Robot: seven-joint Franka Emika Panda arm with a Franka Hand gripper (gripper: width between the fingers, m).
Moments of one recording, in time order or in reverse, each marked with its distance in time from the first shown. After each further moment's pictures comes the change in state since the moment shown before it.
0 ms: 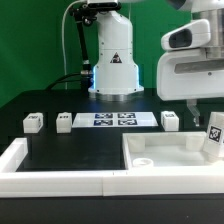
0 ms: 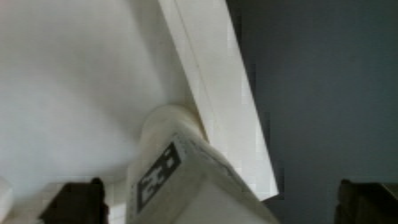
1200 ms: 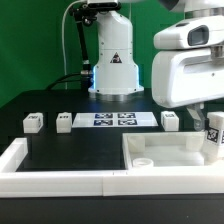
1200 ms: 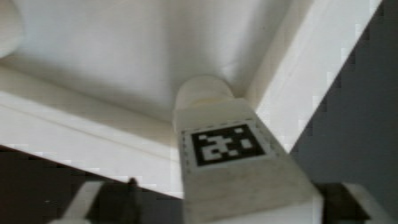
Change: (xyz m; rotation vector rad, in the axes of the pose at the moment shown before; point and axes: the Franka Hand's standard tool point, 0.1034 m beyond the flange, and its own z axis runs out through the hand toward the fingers) arm 0.009 0.017 -0.001 -0.044 0.020 -0.640
